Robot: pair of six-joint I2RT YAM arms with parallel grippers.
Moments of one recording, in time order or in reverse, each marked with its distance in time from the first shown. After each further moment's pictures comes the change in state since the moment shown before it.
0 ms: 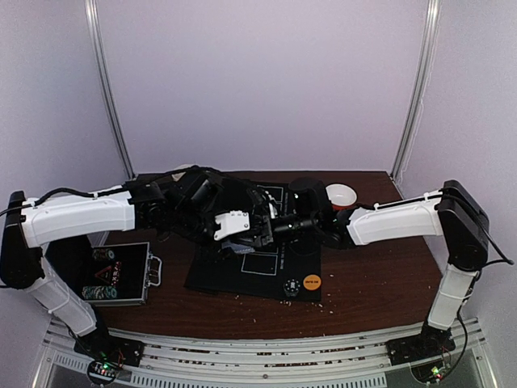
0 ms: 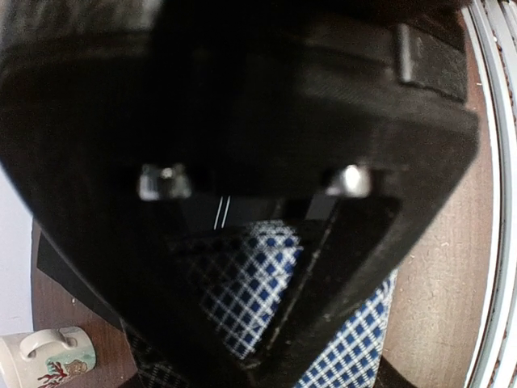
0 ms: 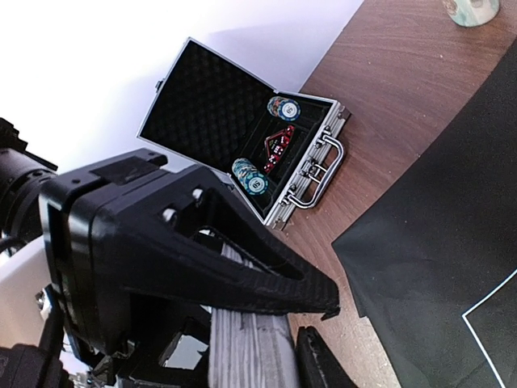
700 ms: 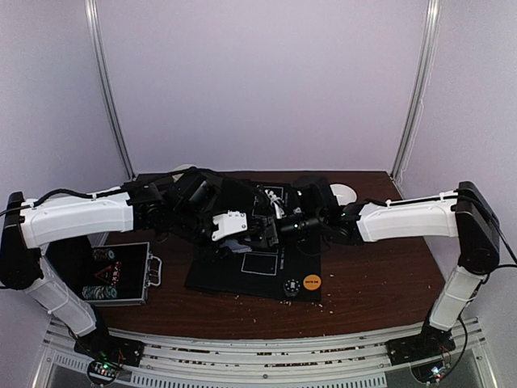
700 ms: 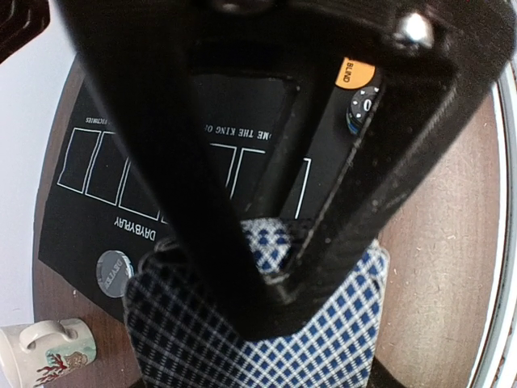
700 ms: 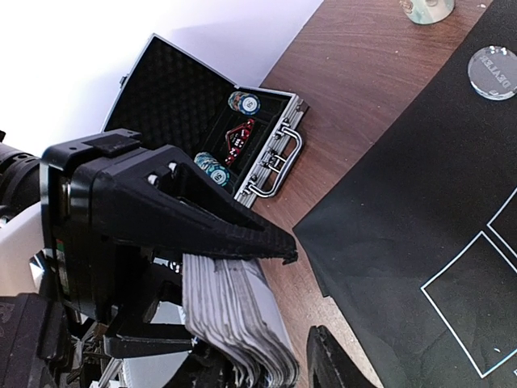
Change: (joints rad) left arm 0.007 -0.012 -0.020 0.003 -0.008 -0.001; right arm -0.006 -0.077 0.000 -0.193 0.095 -0.103
